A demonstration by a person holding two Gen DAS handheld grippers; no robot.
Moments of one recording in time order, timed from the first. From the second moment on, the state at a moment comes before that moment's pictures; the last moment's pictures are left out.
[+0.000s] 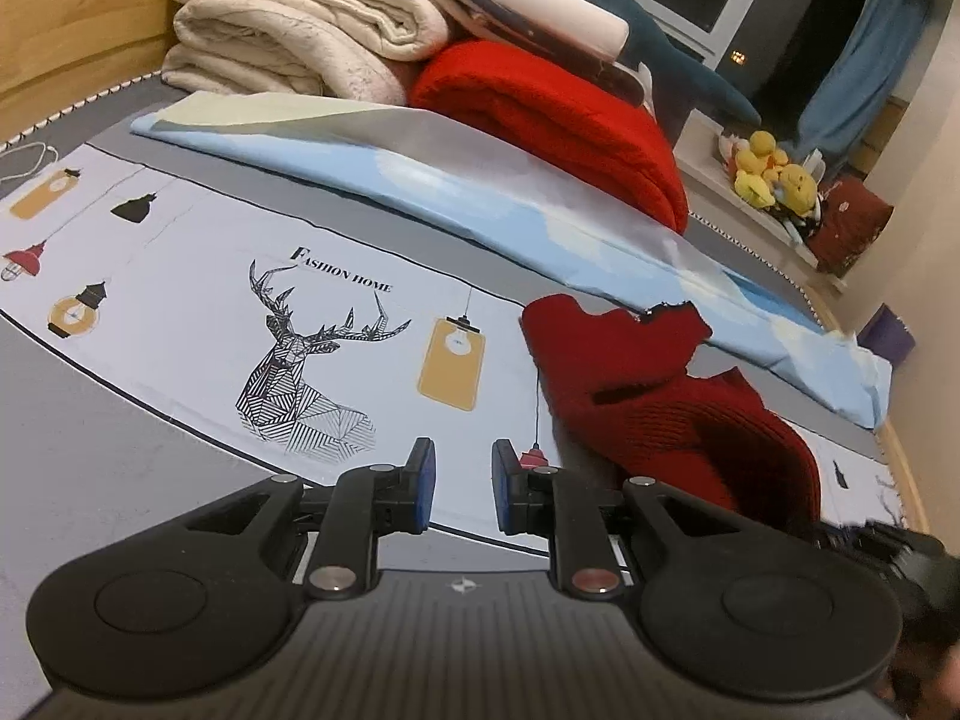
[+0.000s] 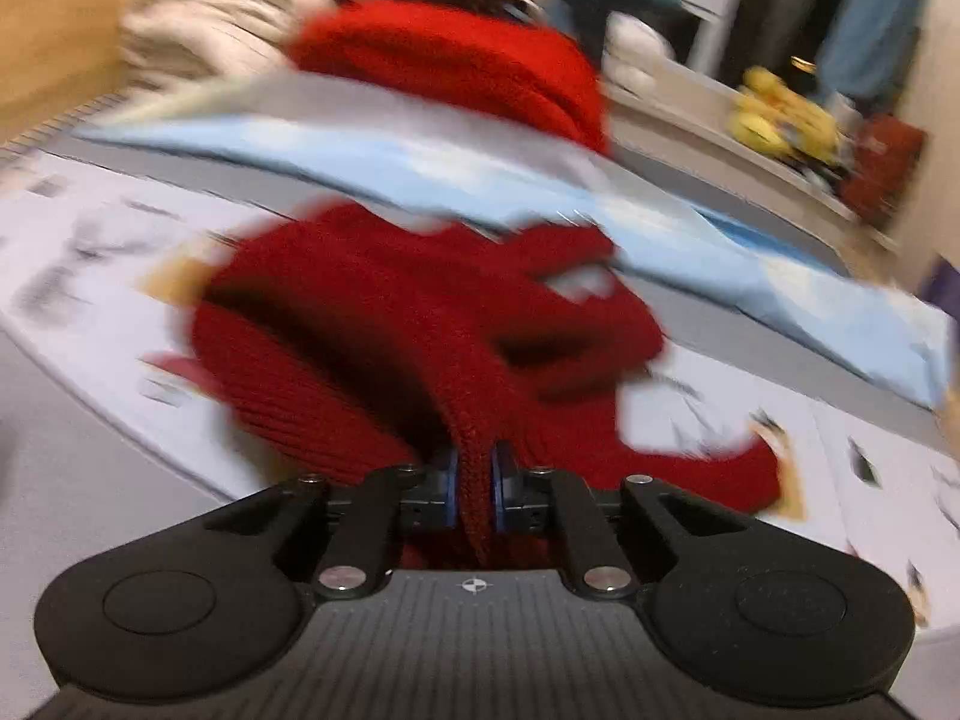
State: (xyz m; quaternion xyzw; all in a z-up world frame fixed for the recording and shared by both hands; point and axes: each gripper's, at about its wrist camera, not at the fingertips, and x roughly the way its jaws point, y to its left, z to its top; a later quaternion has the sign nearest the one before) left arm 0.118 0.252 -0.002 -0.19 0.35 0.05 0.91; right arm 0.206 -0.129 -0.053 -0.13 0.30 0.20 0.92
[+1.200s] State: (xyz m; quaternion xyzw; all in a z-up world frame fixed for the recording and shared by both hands) left arm 0.158 0.198 -0.120 -0.23 0.55 0.01 0.80; right arm 0.246 -0.136 -0.151 0.02 0.45 0.15 0.88
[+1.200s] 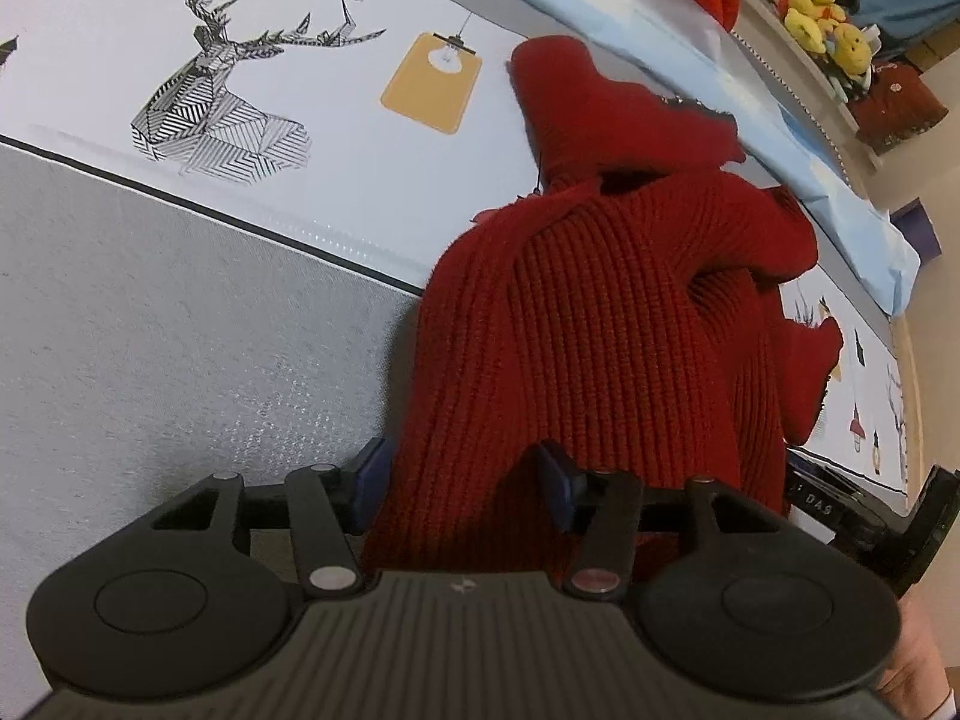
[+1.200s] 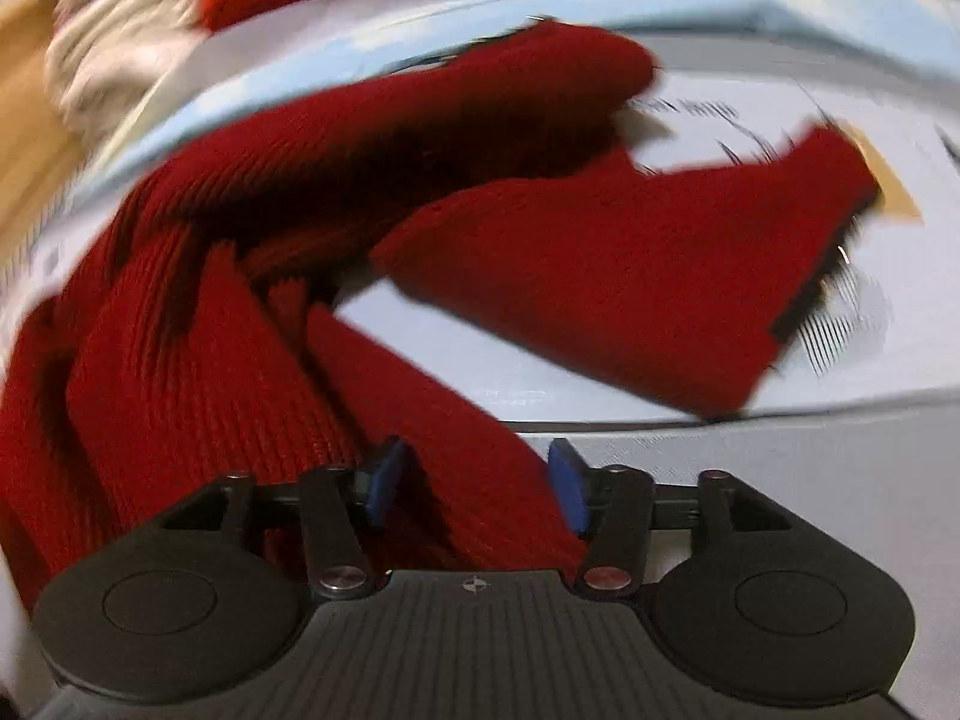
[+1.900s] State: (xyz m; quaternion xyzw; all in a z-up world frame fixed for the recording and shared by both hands) left arm 0.079 0.209 -0.076 -0.04 0.57 -0.09 0.81; right arm 0.071 -0.232 -0.079 0.07 0.51 -0.04 0.86
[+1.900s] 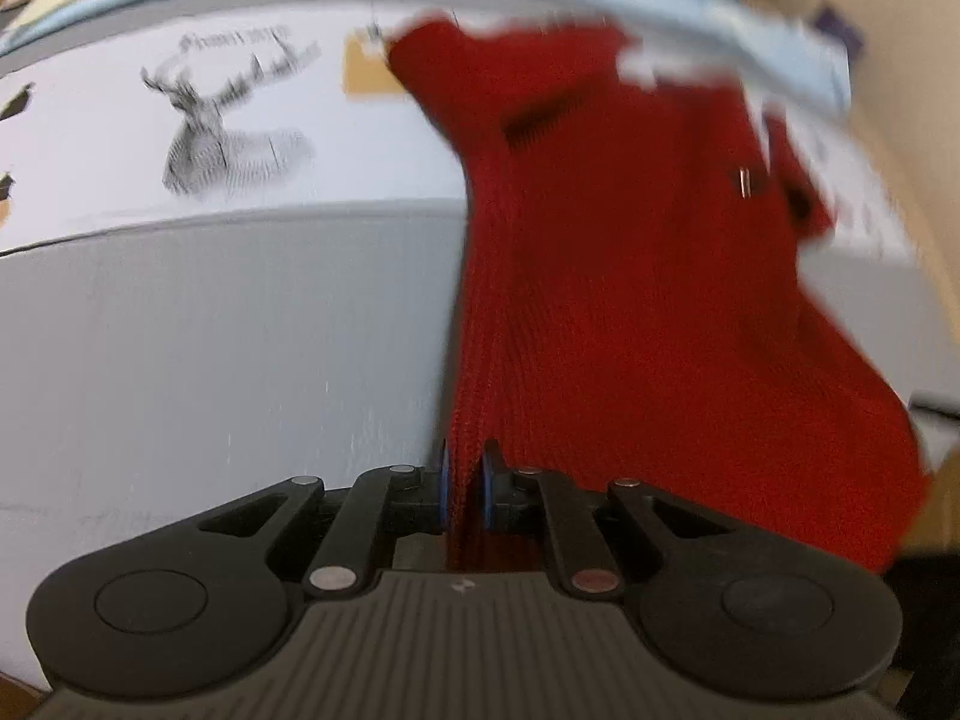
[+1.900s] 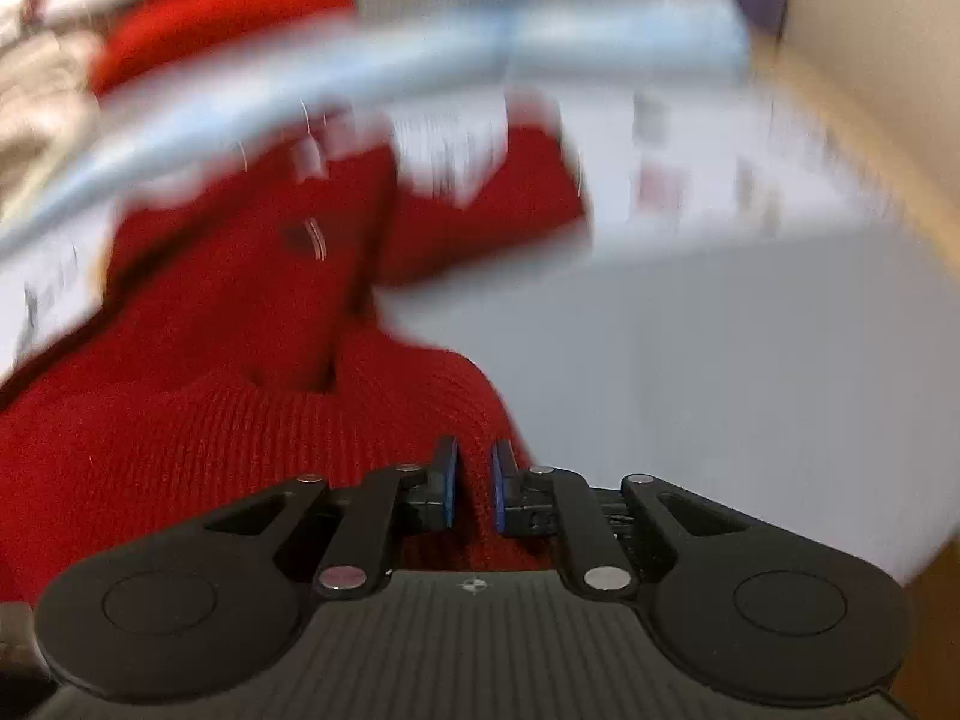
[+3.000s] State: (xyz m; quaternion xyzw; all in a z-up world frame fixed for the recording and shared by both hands) left arm 0.187 0.117 -0.071 -0.05 0.50 -0.03 0.86; right arm 0.306 -0.275 -0.127 0.14 0.34 -0.07 0.93
